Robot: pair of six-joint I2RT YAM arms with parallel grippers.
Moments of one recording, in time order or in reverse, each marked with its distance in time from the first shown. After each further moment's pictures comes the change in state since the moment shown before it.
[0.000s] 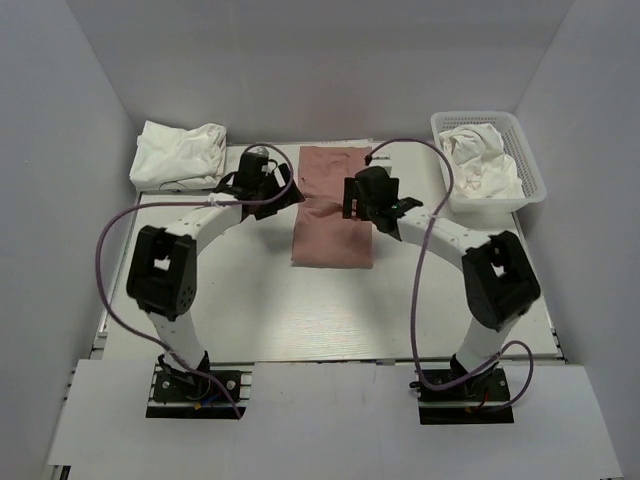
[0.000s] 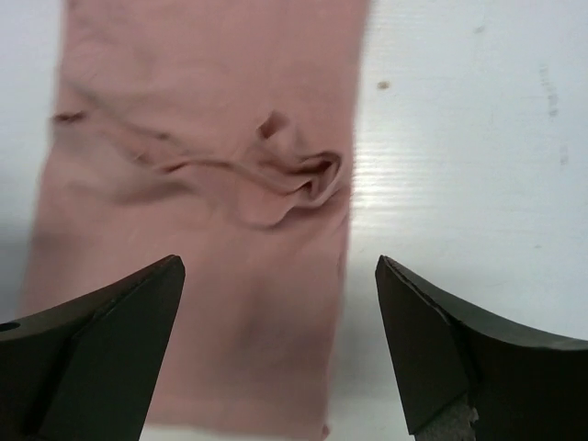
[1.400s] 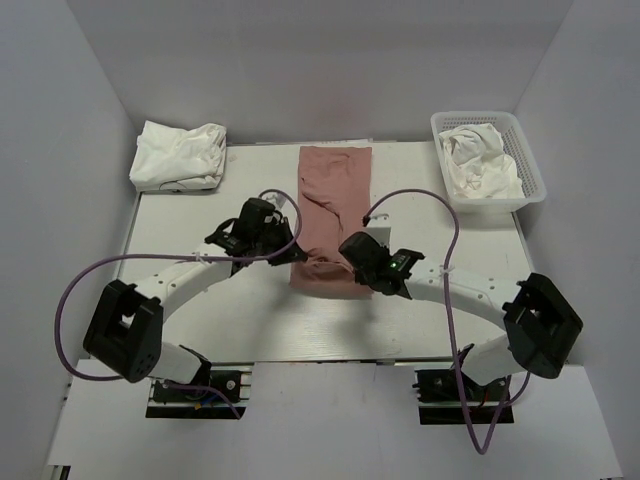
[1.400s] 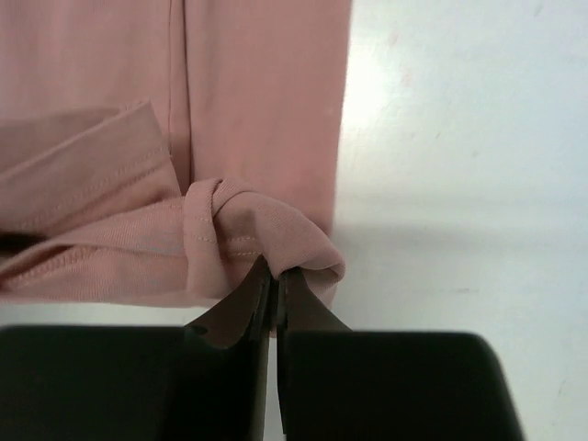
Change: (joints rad) left arm -0.184 -0.491 -0.520 -0.008 0.185 -0.051; right arm 0.359 -0.378 -0.394 -0.292 0.146 0.368
